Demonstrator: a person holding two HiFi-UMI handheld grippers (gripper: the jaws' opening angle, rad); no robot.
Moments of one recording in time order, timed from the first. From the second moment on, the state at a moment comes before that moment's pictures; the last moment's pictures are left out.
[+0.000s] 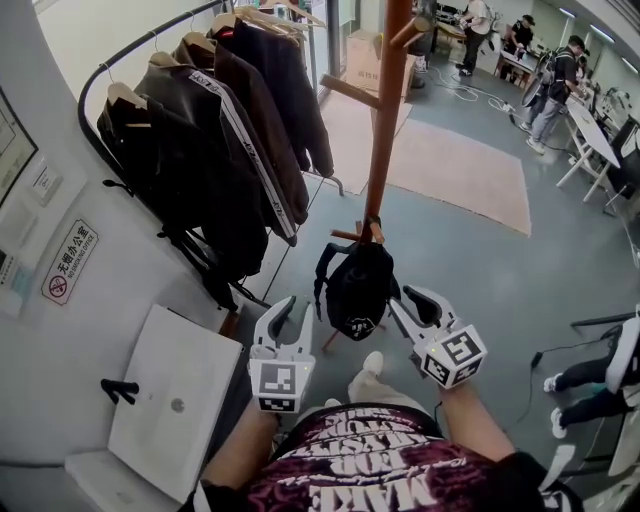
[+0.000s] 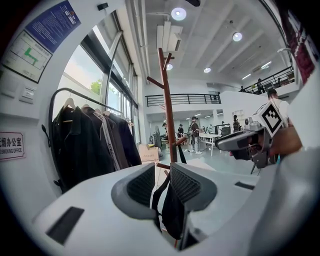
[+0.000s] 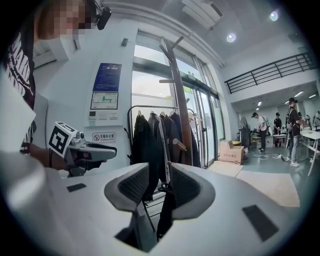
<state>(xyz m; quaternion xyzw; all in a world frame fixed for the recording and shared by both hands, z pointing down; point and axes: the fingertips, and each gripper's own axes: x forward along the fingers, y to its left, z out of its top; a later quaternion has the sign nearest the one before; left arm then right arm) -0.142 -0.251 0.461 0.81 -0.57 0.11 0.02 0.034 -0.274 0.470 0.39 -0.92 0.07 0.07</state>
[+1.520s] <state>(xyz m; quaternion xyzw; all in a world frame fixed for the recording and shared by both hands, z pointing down) -0.021 -0.419 0.536 0.85 -0.50 0.17 0.04 0.013 -0.429 0.546 0.30 -0.94 0.13 0.13</state>
